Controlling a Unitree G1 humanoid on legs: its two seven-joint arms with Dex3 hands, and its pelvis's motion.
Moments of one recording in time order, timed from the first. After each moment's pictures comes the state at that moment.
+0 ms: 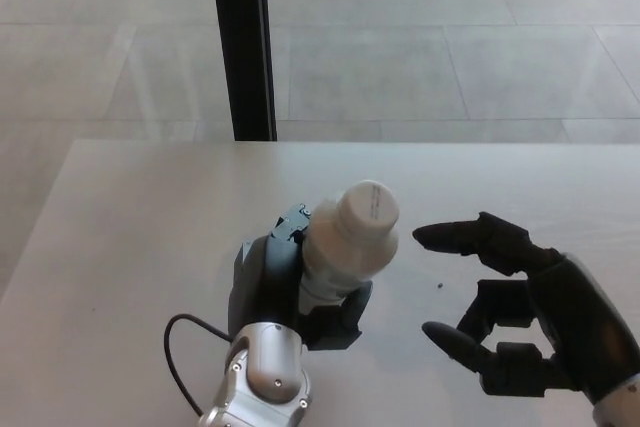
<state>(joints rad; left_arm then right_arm) -0.31 -0.03 -0.34 0.04 0.24 0.52 0.35 -0.03 -0.37 0.22 -0.47 -0.11 0.28 0.06</state>
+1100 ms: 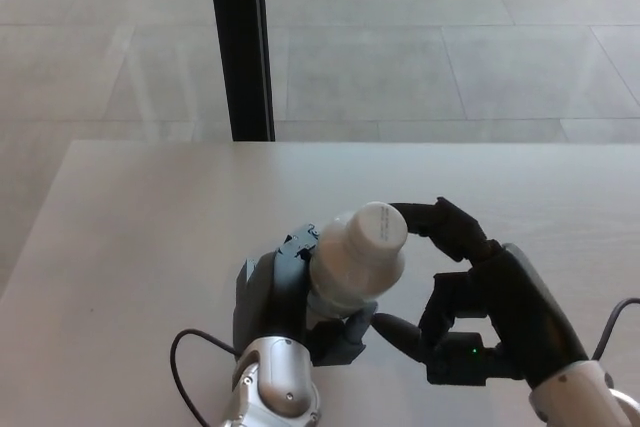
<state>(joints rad) -0.28 -0.07 -0.34 0.06 0.31 0.54 0.34 -0.09 -0.25 0.33 -0.43 -0.29 0.34 0.02</state>
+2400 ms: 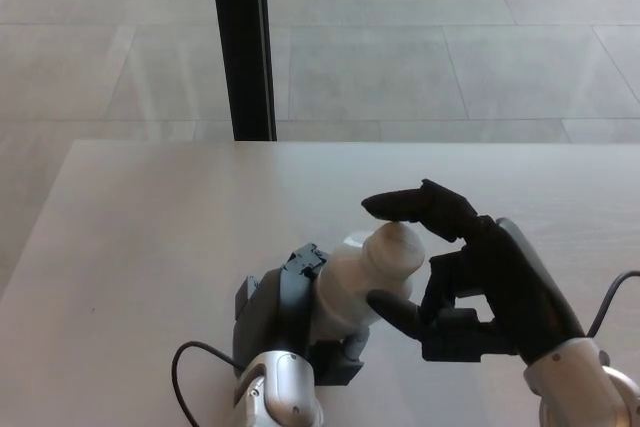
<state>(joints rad) -0.26 -0.07 -0.37 0.07 0.36 0.58 0.34 -0.14 -0.24 0.32 -0.42 -0.35 0.31 0.03</state>
